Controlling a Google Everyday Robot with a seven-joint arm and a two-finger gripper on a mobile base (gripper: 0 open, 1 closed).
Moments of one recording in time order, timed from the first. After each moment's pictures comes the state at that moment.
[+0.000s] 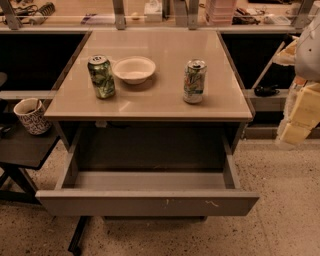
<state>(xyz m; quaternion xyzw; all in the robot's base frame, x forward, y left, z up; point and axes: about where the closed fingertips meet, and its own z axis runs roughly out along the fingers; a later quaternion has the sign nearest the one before) 0.438 -0.217 0.976 -0.60 0.78 -0.03 0.16</state>
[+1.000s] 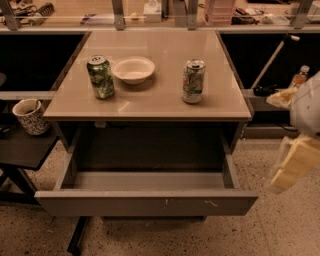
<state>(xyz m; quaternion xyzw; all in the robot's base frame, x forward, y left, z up) 0.403 -0.207 0.914 -0.59 0.78 0.02 0.20</state>
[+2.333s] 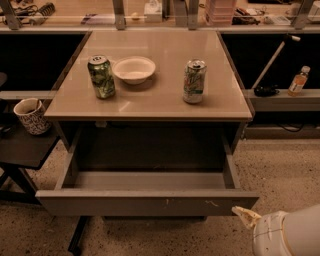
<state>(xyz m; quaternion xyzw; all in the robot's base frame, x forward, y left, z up) 0.258 -0.152 0.733 -0.57 0.78 0.16 0.18</state>
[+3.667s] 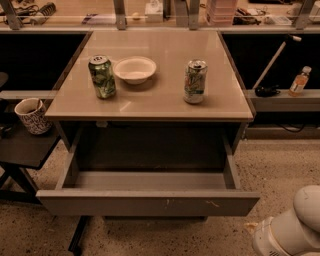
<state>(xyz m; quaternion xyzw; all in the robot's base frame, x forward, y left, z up) 0.283 -0.208 0.585 -0.48 0.84 0.22 0.09</state>
